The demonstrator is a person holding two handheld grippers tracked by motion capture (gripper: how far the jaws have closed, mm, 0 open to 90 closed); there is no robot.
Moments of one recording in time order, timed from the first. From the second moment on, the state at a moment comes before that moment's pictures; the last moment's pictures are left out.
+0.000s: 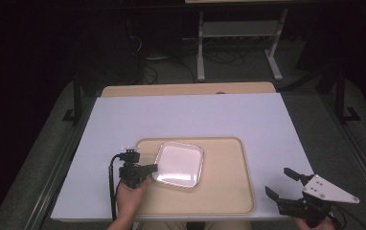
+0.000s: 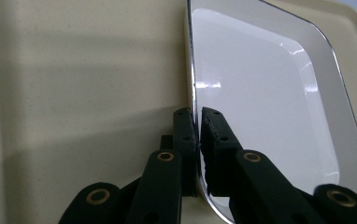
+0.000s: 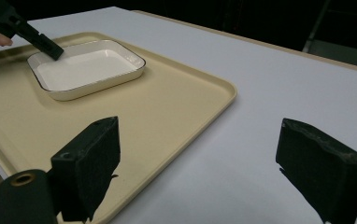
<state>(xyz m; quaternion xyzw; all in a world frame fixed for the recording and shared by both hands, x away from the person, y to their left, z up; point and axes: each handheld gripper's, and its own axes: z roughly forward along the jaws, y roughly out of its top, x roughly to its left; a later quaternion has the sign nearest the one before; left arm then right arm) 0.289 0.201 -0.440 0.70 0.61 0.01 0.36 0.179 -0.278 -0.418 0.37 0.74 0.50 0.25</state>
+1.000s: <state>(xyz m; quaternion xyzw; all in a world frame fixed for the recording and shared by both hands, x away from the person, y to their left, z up) 0.271 0.187 -0.440 0.72 0.59 0.00 0.37 0.179 -0.277 -0.418 0.37 0.74 0.49 0.25</state>
